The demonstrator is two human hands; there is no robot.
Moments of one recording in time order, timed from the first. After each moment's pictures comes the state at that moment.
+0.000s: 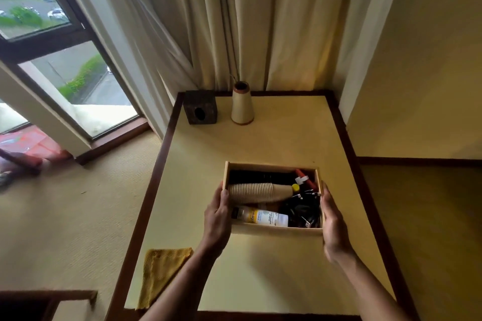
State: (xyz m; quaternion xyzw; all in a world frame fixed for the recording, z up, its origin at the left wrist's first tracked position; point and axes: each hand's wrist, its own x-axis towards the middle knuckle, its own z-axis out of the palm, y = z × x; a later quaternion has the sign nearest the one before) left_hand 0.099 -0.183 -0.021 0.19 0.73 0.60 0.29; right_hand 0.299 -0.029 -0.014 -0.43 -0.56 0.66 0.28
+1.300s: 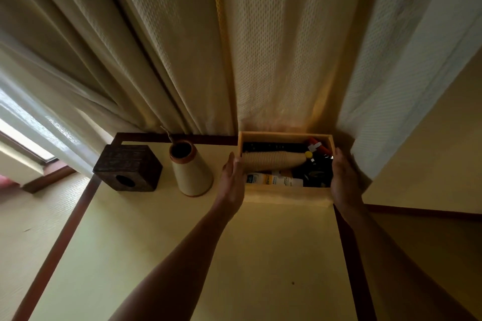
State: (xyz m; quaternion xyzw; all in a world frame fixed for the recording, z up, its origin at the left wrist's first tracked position) left_hand -0.047 0.226 -0.059 0.20 0.71 0.59 0.33; right_hand 0.134 0.403 -0.055 -0.48 -0.65 0.50 0.31
